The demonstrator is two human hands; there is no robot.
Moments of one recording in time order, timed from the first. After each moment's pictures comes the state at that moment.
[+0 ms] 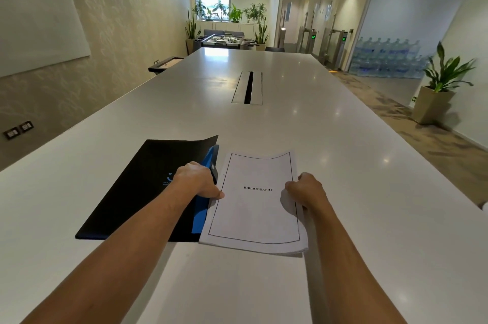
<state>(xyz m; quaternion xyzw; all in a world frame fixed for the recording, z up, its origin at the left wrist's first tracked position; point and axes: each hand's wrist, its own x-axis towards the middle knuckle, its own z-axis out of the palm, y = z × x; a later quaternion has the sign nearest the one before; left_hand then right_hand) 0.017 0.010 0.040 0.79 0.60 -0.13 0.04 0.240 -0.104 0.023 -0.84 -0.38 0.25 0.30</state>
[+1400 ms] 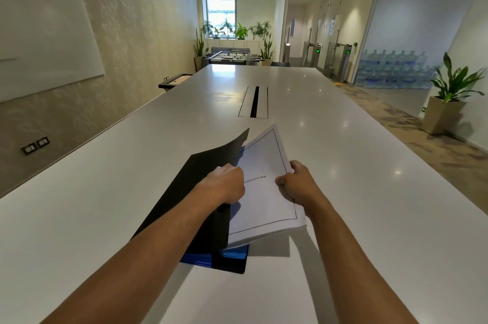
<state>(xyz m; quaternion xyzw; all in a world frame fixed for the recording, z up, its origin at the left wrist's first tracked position) 0.045 -0.027 0.082 0.85 0.51 0.00 0.09 0.214 -0.089 0.059 -0.67 -0.41 0.36 0.50</state>
